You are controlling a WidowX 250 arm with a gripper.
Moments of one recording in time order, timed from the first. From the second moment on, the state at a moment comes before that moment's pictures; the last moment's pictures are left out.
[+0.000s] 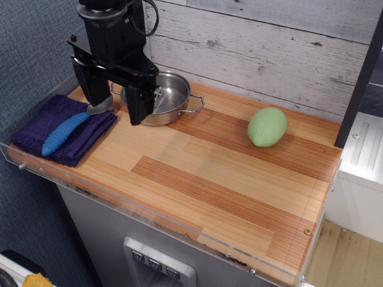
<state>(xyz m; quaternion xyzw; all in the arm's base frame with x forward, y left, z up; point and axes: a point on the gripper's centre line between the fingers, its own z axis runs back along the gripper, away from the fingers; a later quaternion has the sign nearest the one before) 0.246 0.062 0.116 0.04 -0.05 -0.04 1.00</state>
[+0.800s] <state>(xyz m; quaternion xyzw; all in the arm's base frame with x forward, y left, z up) 0.289 0.080 0.076 -0.03 -0.07 -0.08 0.99</state>
